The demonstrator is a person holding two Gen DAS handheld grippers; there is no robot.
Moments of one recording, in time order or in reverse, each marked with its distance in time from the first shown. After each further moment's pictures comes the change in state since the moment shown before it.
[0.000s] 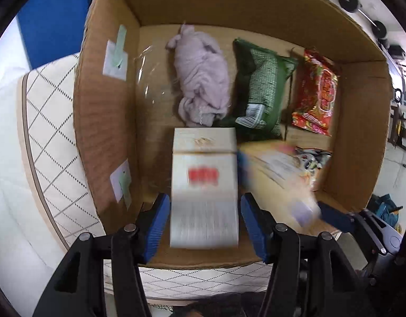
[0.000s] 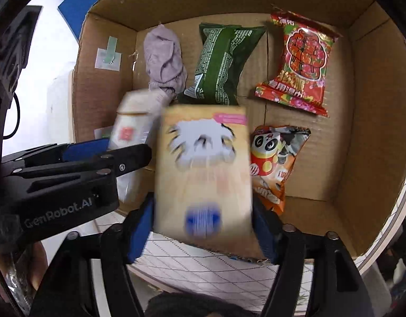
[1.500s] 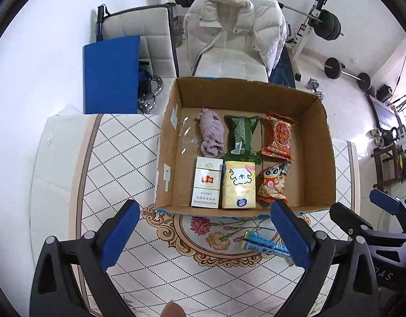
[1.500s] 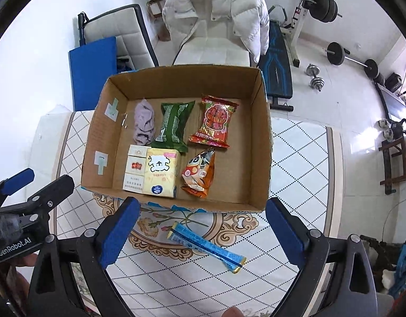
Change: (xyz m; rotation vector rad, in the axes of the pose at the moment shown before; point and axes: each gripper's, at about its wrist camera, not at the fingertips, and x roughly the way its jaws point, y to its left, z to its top) left arm -0.110 -0.012 -0.168 -0.017 -0.635 0.100; right arm -0.121 -0.006 -0.137 -0.018 -0.537 -0.256
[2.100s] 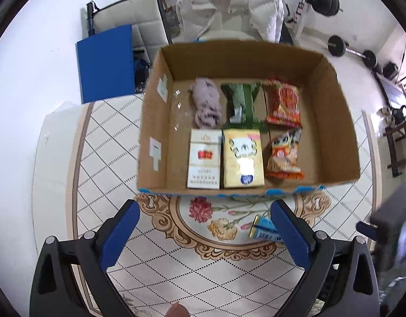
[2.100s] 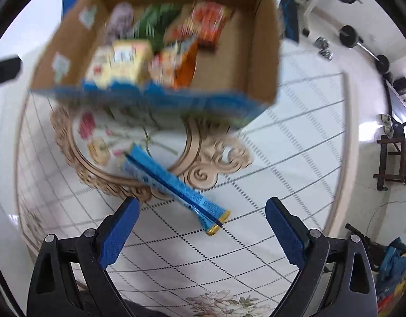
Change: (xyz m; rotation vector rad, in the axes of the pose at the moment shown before) left arm 0.059 -0.029 -0.041 0.079 0.070 0.072; right arm 0.128 -0.026 -0.108 -0.148 0.271 -0.071
